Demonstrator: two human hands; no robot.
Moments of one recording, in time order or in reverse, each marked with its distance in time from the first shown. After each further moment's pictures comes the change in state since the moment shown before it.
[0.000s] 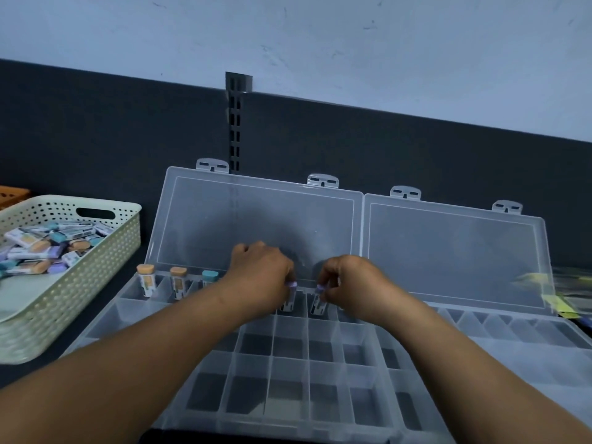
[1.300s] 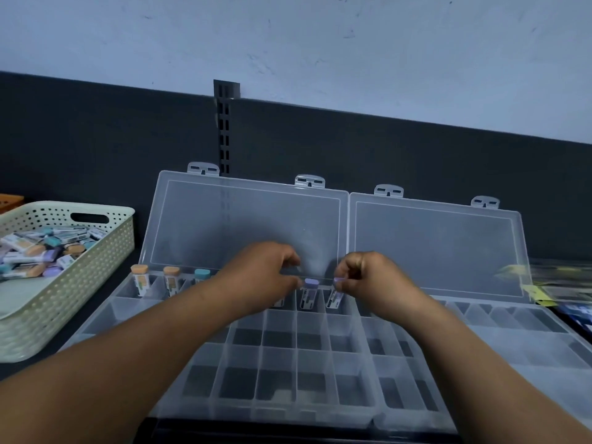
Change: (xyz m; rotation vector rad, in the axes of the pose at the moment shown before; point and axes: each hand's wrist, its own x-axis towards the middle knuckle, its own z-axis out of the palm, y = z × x) left_hand -0.025 0.019 -0.024 -0.509 0.019 -0.013; right_hand -0.033 0.023 -0.020 0.259 0.096 0.103
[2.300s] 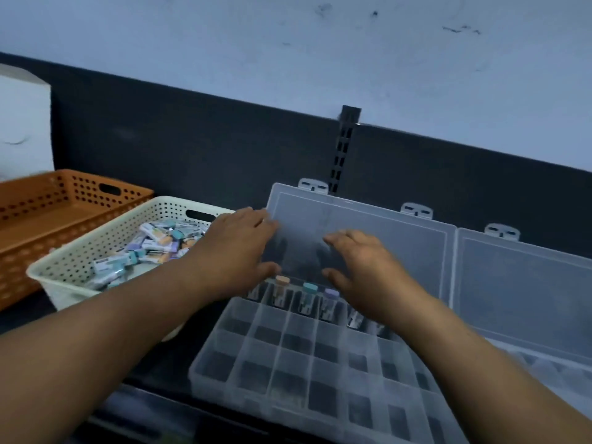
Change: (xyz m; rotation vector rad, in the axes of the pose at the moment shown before) left_hand -0.056 -0.134 -0.108 0.551 0.226 -0.025; right_hand 0.034 -0.159 0.069 -0.461 -0.006 -0.344
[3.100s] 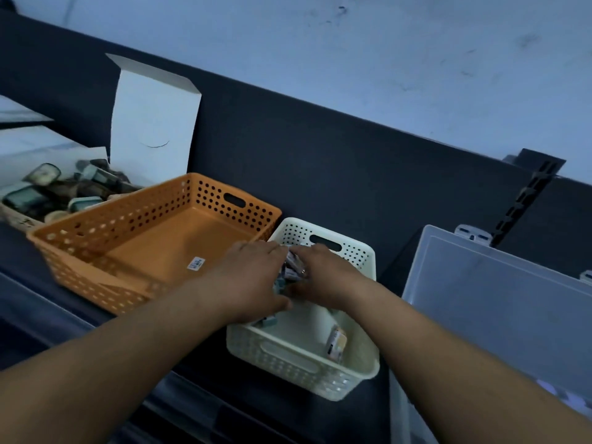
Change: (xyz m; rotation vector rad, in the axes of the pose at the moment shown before) left_hand -0.058 -0.210 0.007 -0.093 -0.186 -0.114; right_hand 0.174 -0.220 0.102 0.053 -0.325 -0.118
